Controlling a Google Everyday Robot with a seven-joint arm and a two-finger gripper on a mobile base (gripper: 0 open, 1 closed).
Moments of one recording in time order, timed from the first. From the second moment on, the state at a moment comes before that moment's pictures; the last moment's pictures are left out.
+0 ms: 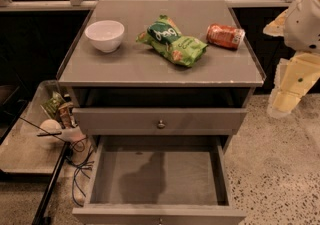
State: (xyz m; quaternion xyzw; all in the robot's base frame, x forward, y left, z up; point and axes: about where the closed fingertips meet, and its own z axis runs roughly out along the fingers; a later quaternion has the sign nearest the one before) arm 0.438 -0.216 0.979 -0.60 0.78 -0.04 0.16
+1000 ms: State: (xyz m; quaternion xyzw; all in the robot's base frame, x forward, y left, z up) arm 0.492 -0.180 0.985 -0.58 0.78 0.01 0.25
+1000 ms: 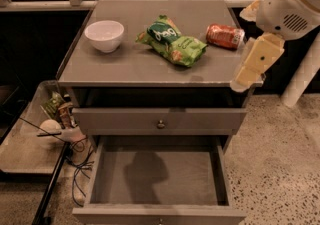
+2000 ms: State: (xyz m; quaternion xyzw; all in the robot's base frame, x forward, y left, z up) arm 0.561 -0.144 0.992 -0.52 0.78 0.07 0.34
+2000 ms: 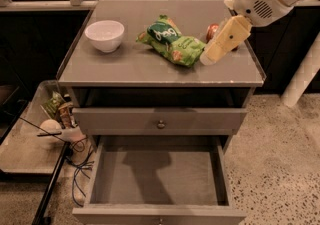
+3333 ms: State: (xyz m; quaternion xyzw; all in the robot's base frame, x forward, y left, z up) arm 0.613 -0.107 0.969 -0.51 0.76 0.05 0.40
